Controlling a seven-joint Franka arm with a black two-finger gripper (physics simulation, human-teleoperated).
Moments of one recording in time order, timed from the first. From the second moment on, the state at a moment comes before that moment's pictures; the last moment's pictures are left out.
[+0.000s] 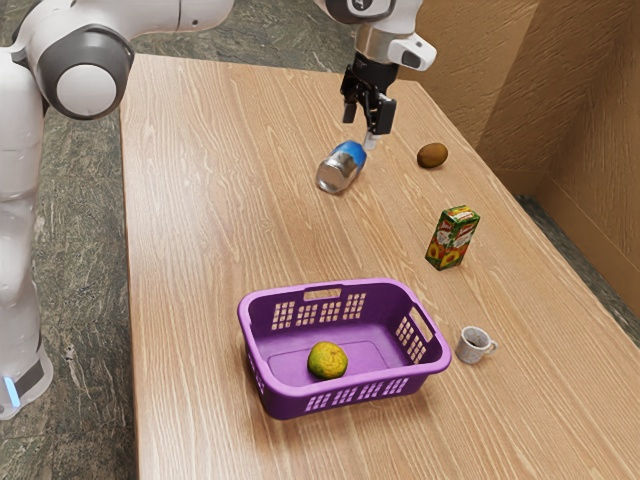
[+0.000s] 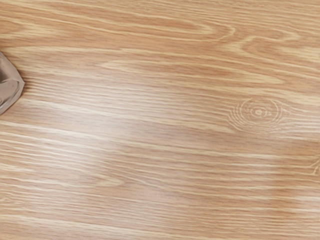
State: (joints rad) arm -0.01 0.13 0.17 -1.35 -0.03 1.50 0.04
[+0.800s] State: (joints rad) arm 0.00 0.19 0.13 -1.35 -0.05 1.50 0.46
